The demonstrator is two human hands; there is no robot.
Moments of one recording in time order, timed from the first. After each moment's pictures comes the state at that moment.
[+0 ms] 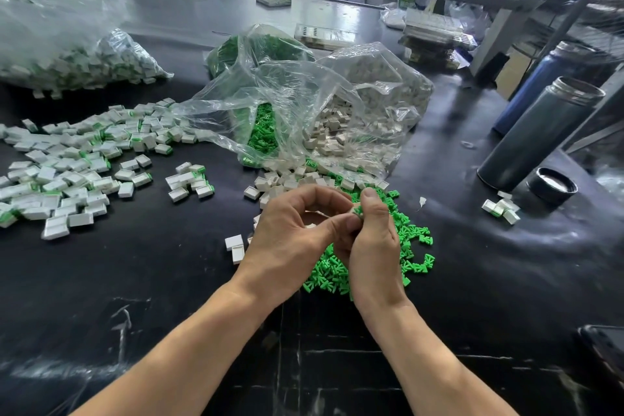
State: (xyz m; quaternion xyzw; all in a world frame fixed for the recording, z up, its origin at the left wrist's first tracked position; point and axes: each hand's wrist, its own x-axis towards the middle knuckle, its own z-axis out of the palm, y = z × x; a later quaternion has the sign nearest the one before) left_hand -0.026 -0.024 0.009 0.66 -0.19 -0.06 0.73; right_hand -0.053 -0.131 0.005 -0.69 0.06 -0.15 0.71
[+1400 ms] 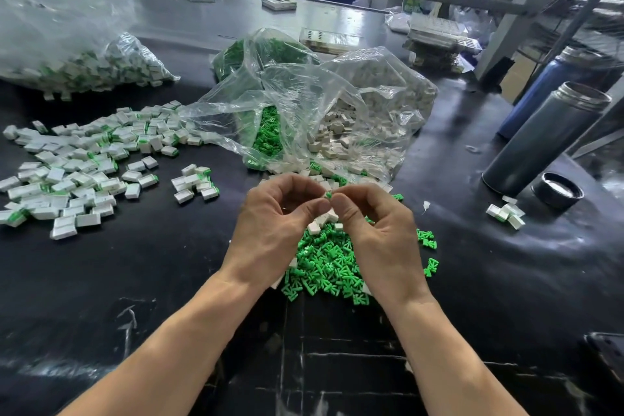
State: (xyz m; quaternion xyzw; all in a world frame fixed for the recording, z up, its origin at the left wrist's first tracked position) left_hand -0.009 -0.006 0.008 0.72 -0.13 0.01 0.68; right_hand -0.043 -0.158 0.000 -0.78 0.00 -0.20 0.59
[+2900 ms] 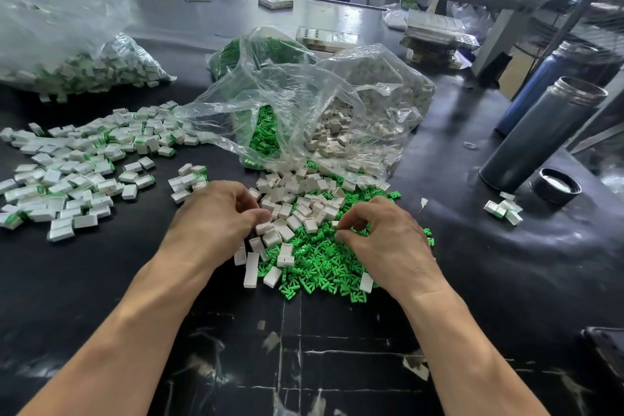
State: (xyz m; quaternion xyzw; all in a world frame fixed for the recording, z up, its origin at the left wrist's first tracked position) left_hand 0.017 0.044 0.014 0.94 0.02 -0.03 0.34; right_hand -0.042 -0.181 0.004 -0.96 0.10 -0.06 0.27
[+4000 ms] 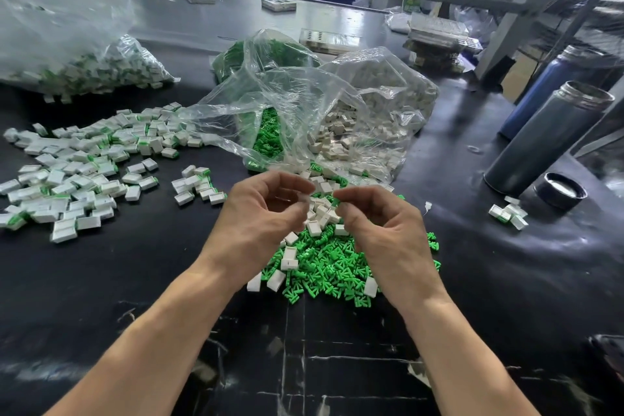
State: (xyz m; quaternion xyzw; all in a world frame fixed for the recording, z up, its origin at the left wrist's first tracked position) left_hand -0.005 0.013 0.022 0.74 -0.10 -0.05 0.67; right_hand -0.044 -0.167 0.002 -0.75 0.01 -0.15 0.65
